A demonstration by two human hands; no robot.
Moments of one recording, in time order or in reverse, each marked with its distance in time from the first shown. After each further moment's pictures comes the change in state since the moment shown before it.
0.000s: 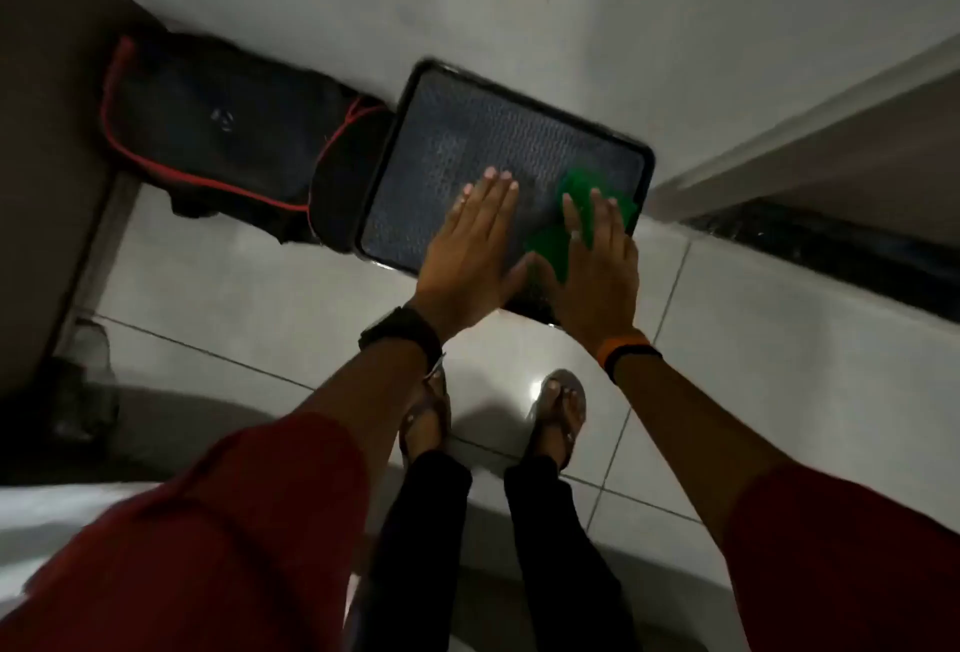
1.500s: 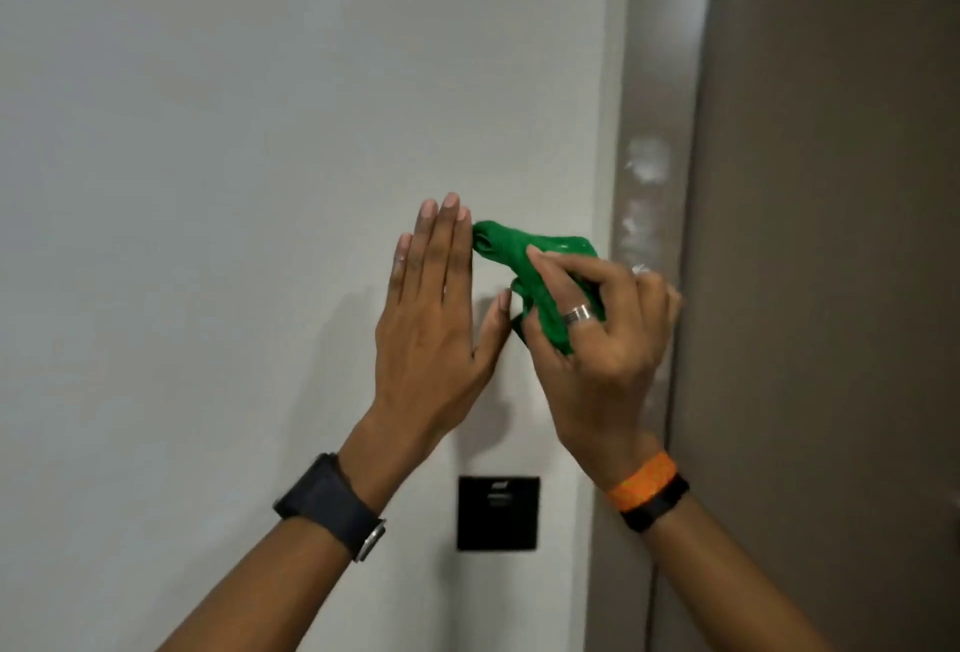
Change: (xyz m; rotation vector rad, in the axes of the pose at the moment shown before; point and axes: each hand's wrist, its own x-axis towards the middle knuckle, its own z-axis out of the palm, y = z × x) left_hand 0.028 0.481 -0.828 0.116 1.346 0.744; right_hand -0.182 -0.135 -0.912 -0.073 2.077 -0.489
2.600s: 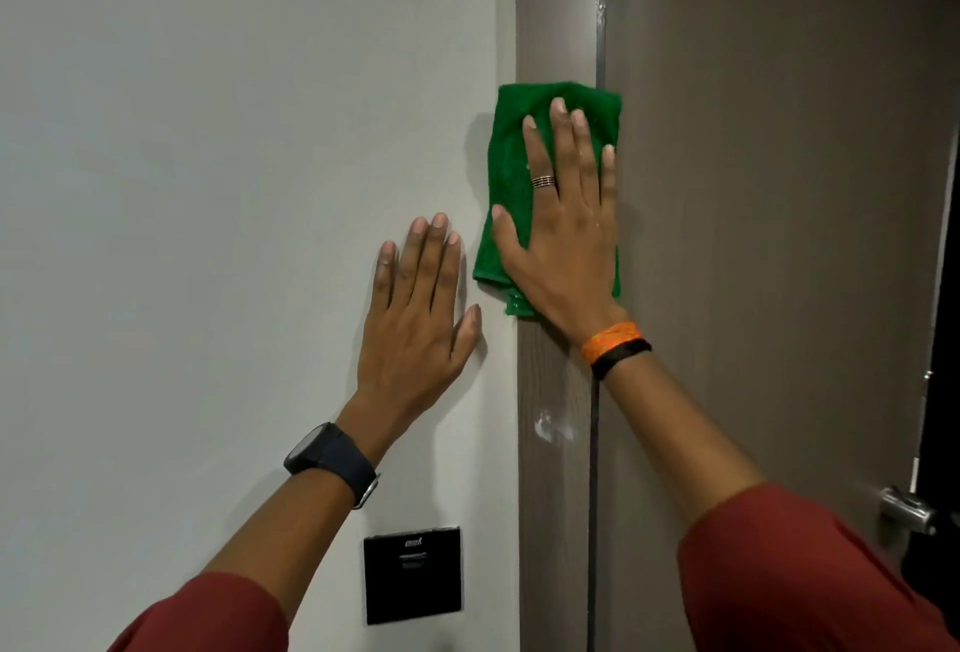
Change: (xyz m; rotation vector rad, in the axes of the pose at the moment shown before) left_hand 0.034 -0.005 0.139 0.230 -0.002 0.208; right_hand 0.070 0.142 0.069 -0.304 -0.403 0.050
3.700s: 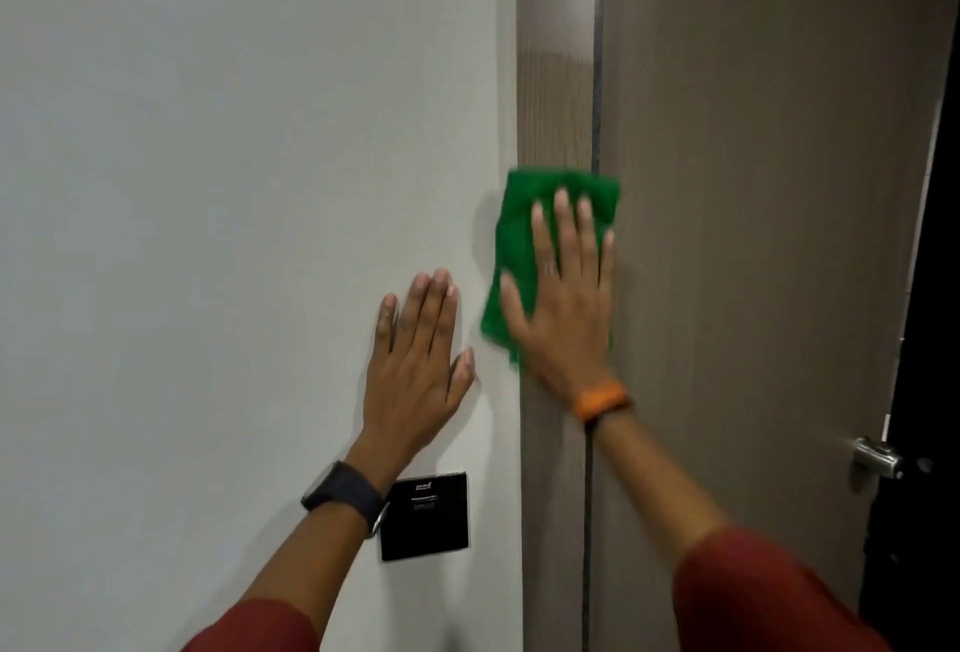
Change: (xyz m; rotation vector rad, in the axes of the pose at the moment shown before) left_hand -0.081 0.018 0.002 0.013 -0.071 -0.008; right_hand -0.107 -0.002 0.017 0.036 0.010 0.021
